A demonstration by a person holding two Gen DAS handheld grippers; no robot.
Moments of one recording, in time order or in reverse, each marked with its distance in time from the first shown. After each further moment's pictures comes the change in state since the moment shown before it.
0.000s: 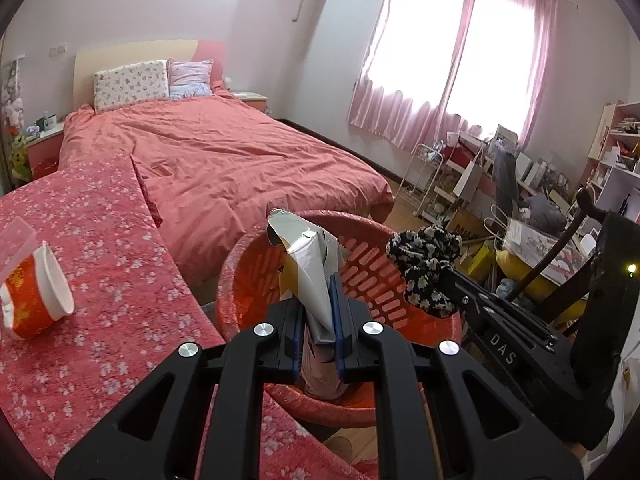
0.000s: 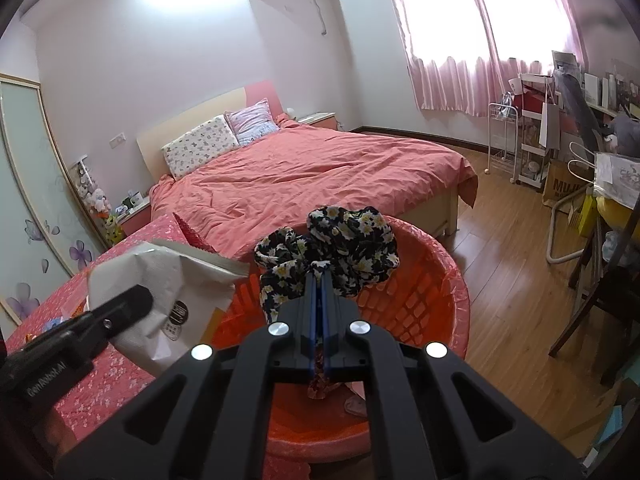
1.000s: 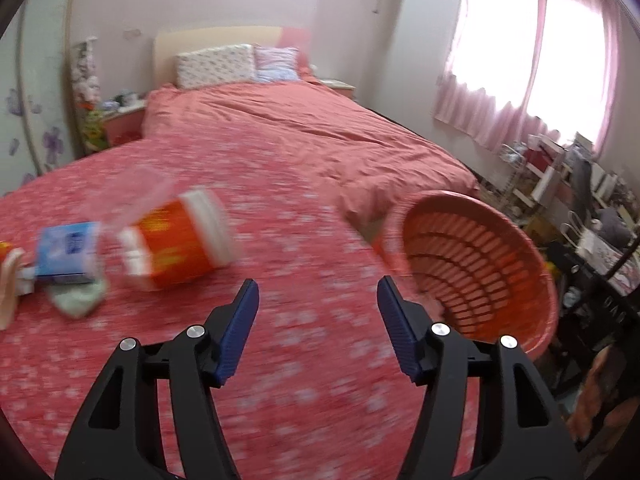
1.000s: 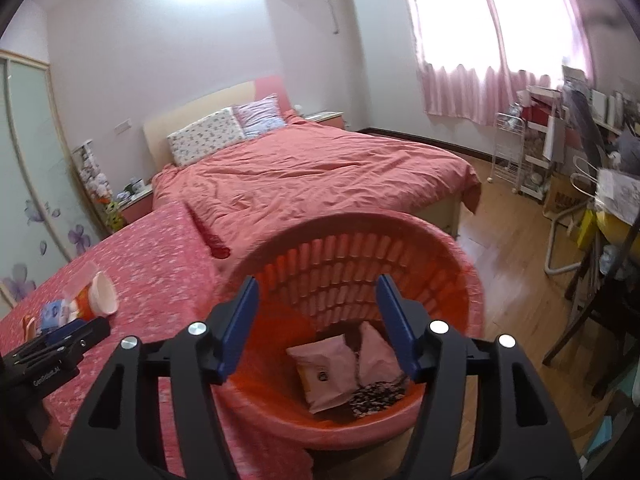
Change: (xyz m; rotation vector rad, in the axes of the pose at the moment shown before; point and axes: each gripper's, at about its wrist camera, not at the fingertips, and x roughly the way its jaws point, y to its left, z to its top) left arm -0.062 0.089 -0.028 -0.099 0.032 0.317; right arm -0.015 0.045 -0.009 -0.086 0.006 0.013
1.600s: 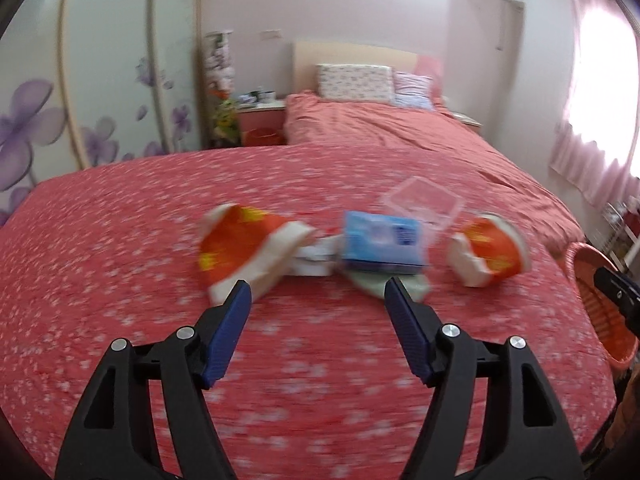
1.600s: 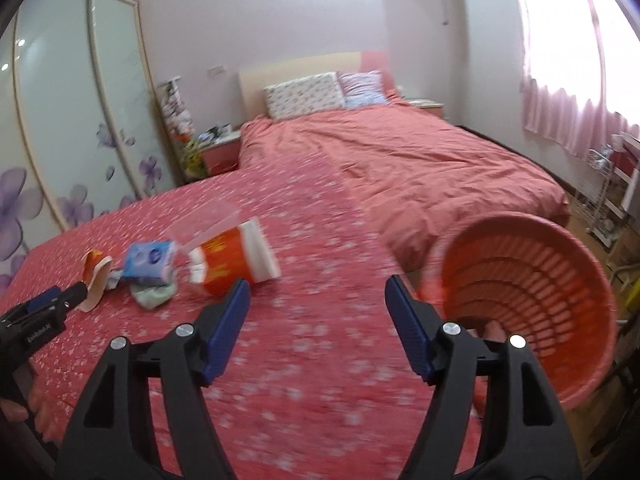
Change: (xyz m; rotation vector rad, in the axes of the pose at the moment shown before) left arm -0.077 0.184 -0.025 -0.211 -0.063 0.377; right arm 0.018 0.187 -0.026 -0.228 0.122 0.240
